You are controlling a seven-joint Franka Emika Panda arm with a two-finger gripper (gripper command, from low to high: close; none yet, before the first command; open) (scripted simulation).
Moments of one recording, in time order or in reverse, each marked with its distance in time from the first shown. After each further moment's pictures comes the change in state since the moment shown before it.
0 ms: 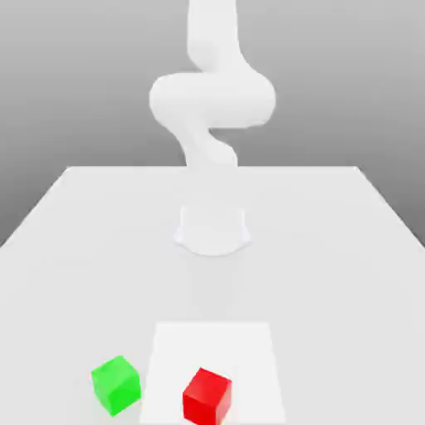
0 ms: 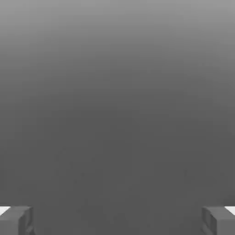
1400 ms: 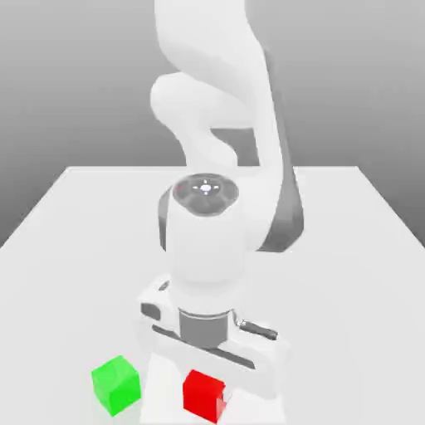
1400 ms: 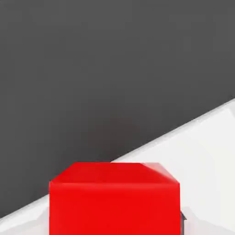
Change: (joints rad) arm -0.108 0.941 0.077 -0.146 -0.045 0.358 0.444
